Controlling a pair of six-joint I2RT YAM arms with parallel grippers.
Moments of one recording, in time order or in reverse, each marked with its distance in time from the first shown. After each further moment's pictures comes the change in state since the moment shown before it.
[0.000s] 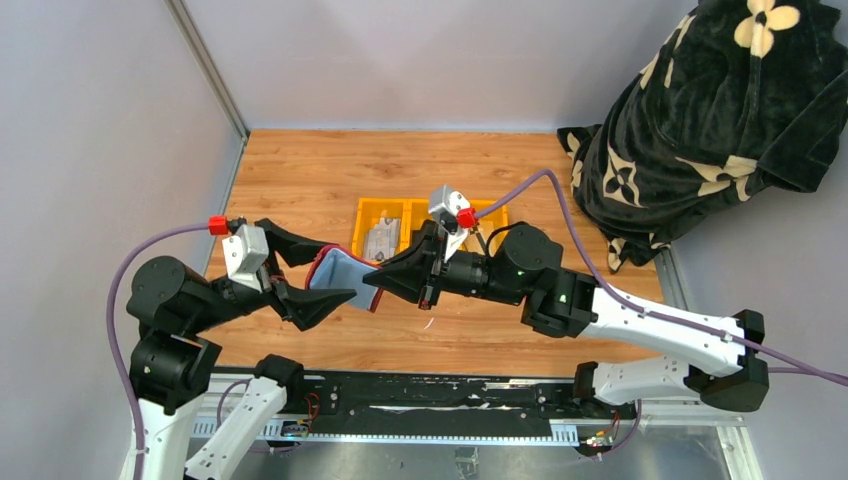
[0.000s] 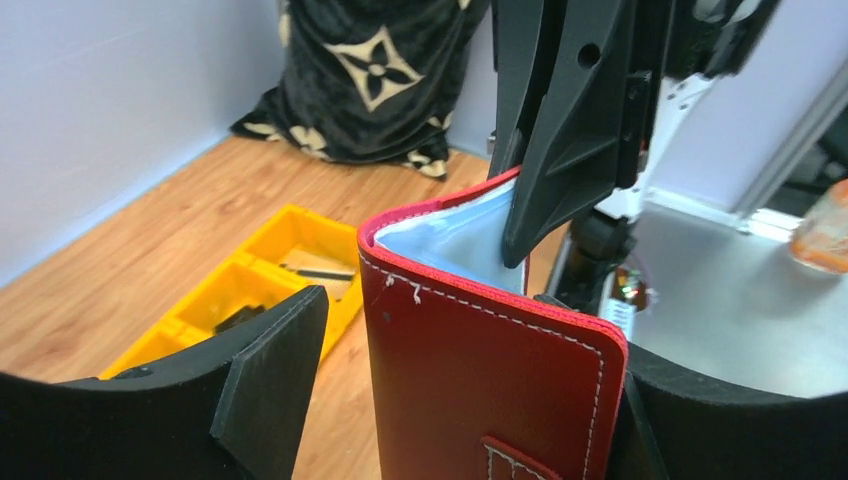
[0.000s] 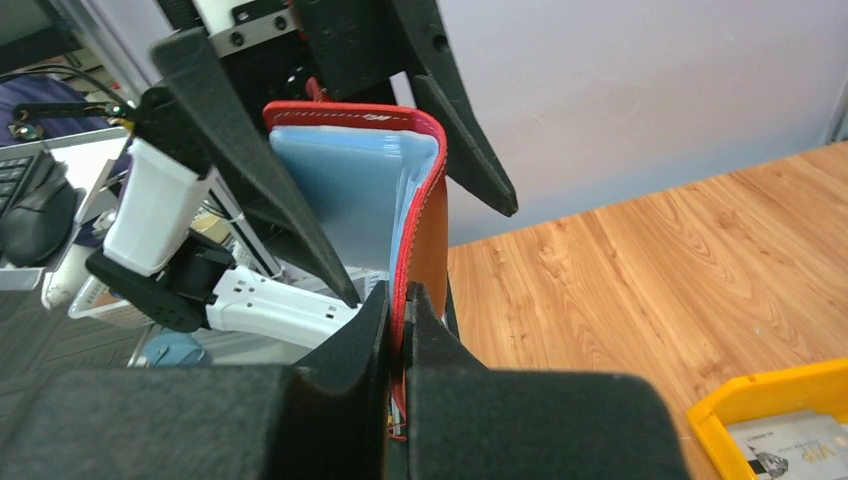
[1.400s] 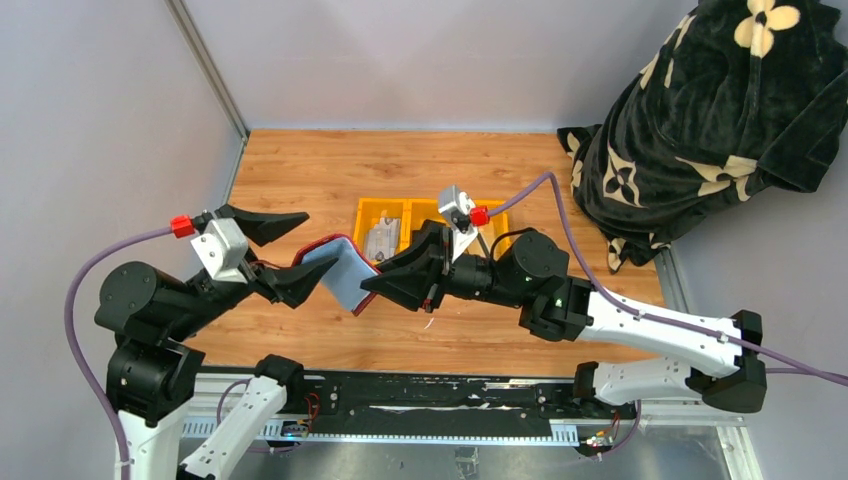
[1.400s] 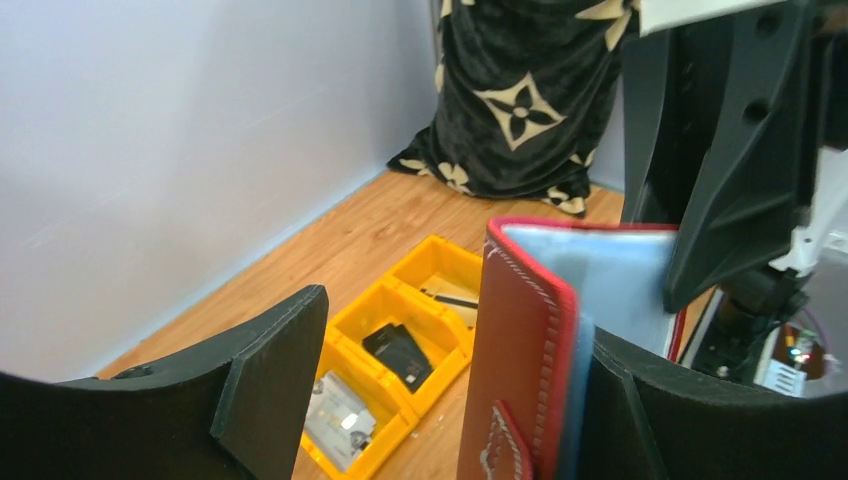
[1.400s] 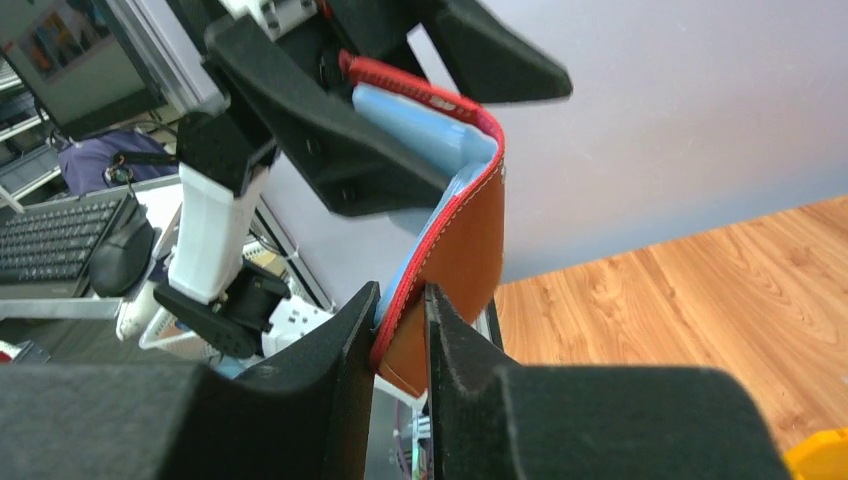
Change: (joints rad) left arm 0.000 0.007 0.114 -0.060 -0.295 0.201; right arm -0.001 0.014 -0.026 0.145 -0.019 0.105
